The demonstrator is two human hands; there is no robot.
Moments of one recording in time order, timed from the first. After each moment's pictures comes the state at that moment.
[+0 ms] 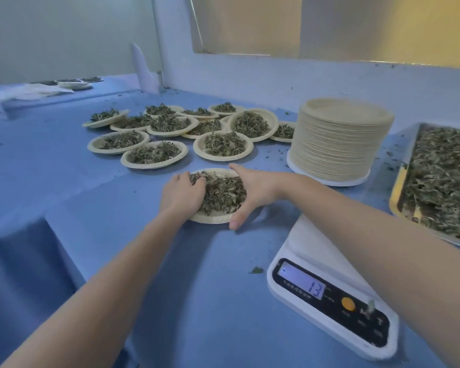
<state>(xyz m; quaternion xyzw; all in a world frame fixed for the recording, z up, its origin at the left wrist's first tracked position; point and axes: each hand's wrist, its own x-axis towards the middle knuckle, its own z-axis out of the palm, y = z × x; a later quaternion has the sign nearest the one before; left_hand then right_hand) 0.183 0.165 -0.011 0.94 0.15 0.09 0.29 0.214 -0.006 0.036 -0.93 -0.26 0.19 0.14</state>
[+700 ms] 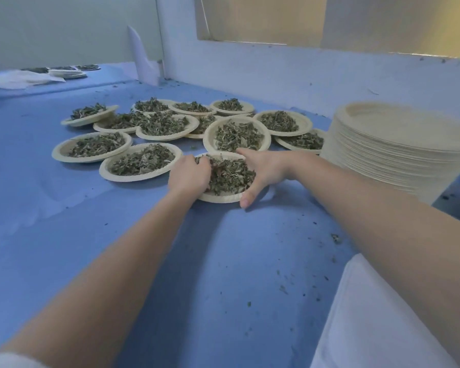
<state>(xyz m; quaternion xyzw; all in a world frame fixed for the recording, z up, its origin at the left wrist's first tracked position) 0.315 0.172 -0.005 0.91 0.19 0.11 0.36 0.355 0.007 0.042 -0.93 -0.25 0.21 0.15</state>
